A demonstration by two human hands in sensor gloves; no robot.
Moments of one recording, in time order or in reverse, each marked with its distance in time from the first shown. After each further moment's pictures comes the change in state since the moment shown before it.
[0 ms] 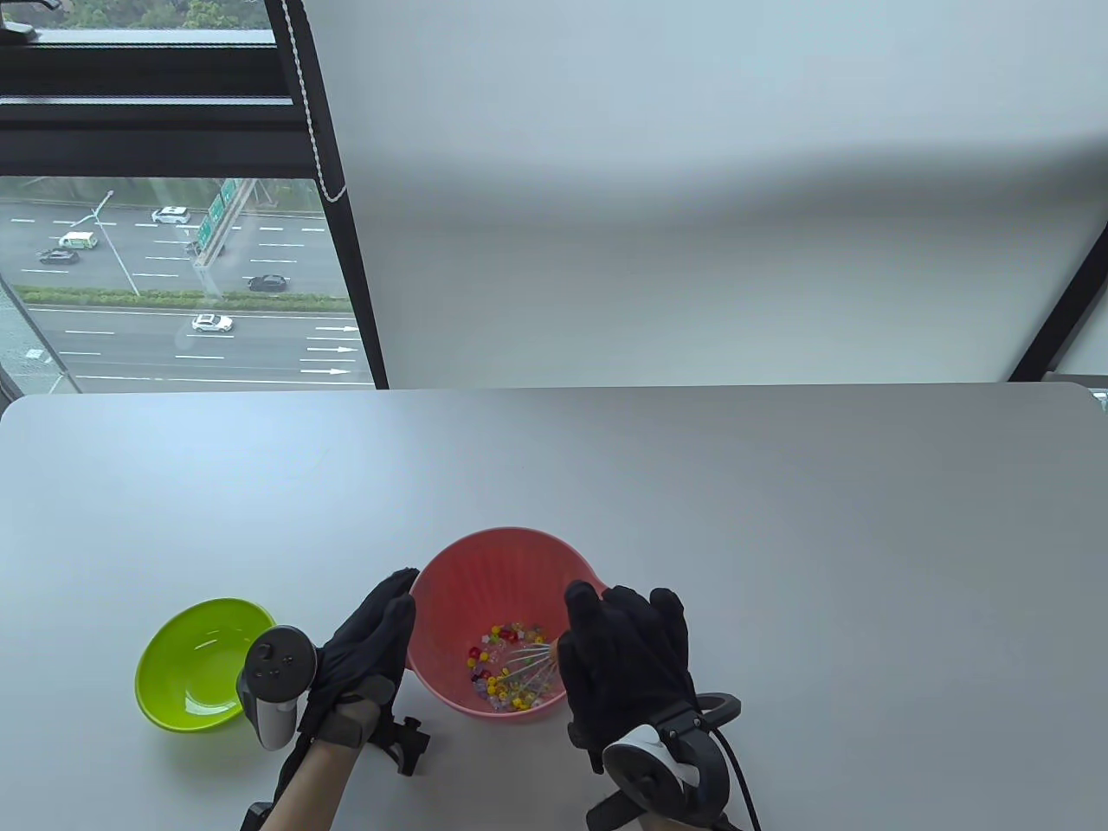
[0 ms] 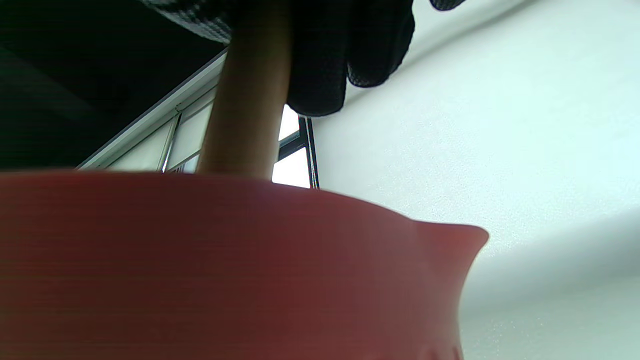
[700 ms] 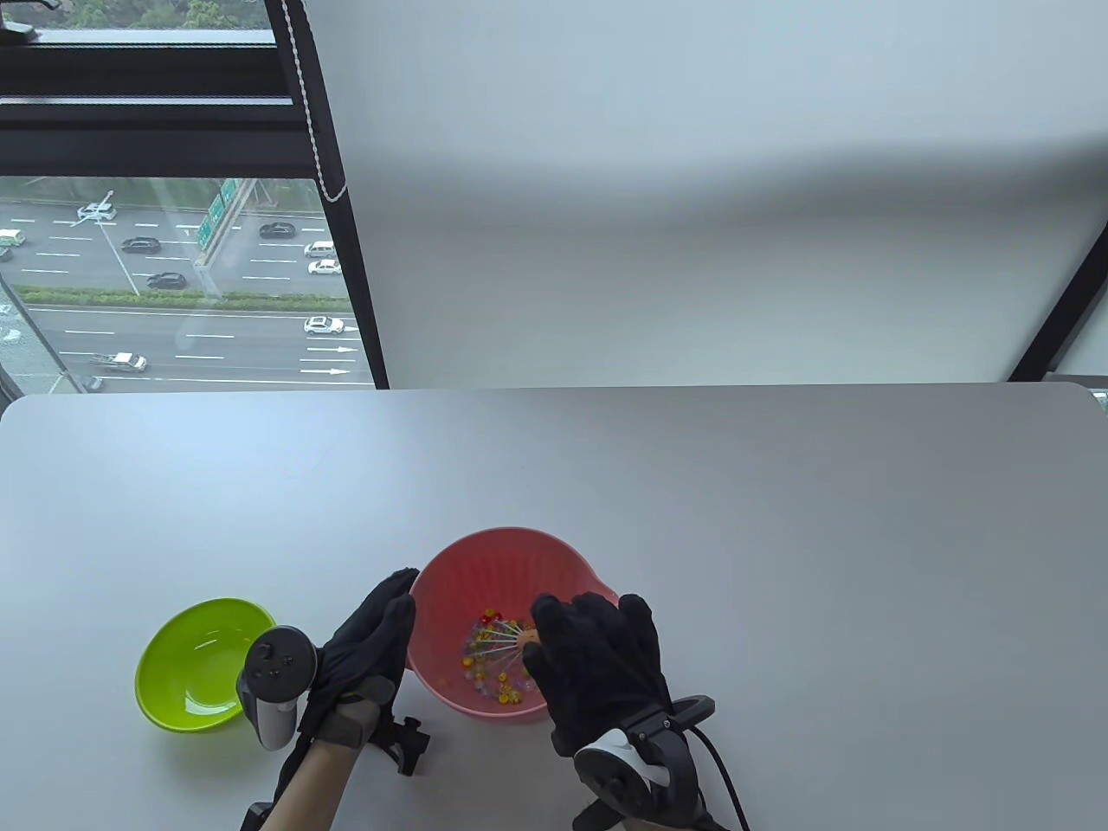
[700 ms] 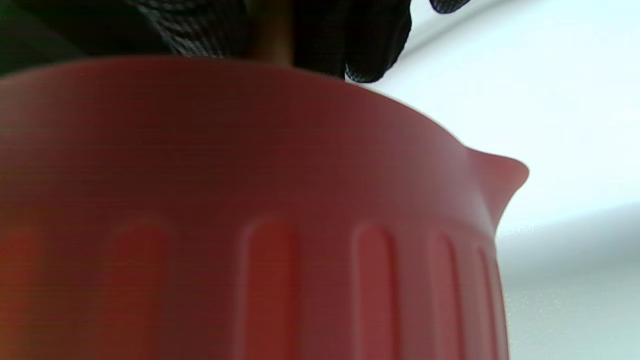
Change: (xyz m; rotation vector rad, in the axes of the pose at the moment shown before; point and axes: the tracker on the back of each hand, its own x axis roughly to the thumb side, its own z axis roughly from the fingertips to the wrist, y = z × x) left_hand 0.000 0.000 0.000 0.000 0.000 0.000; right_hand 0.015 0.015 0.006 0.078 -0.066 0.028
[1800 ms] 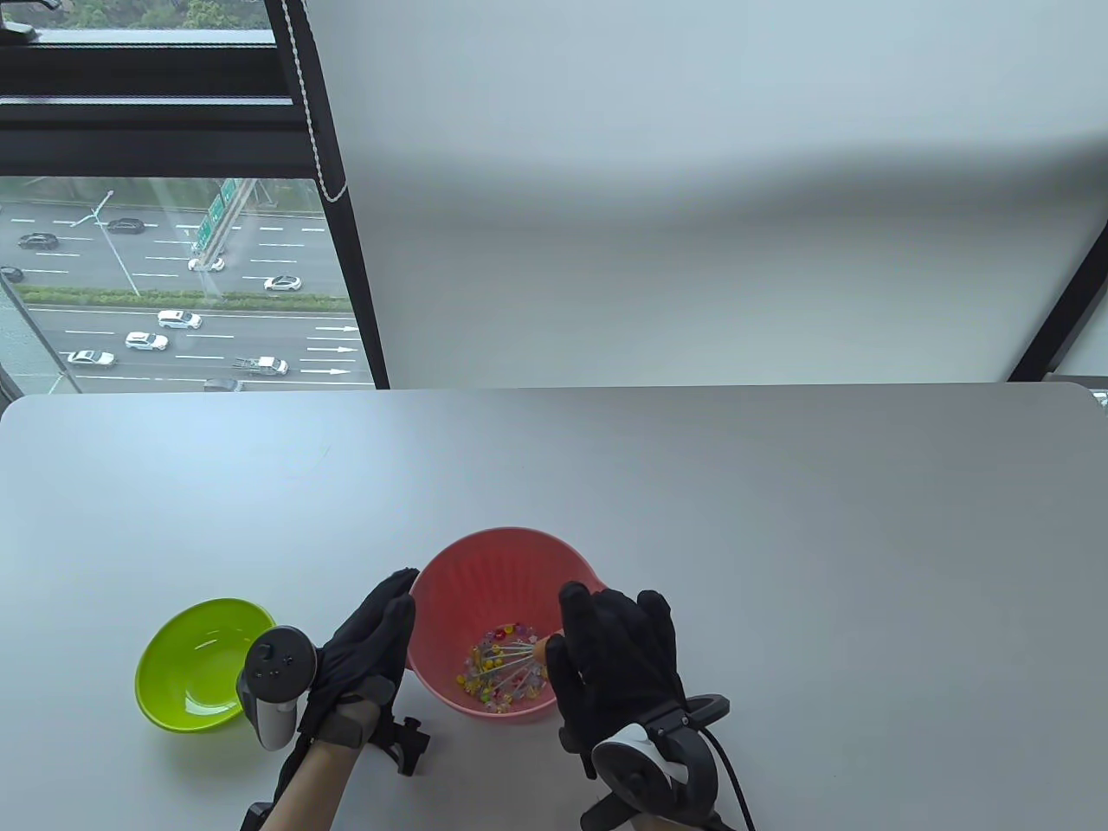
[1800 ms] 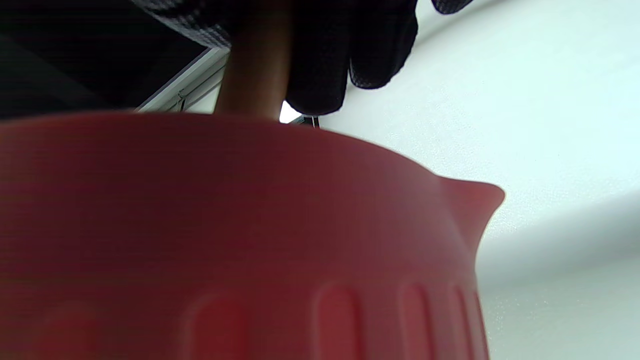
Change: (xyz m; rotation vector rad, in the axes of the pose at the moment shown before) left_hand 0.000 0.000 0.000 0.000 0.000 0.000; right_hand -0.008 -0.009 -0.004 -0.022 0.053 -0.033
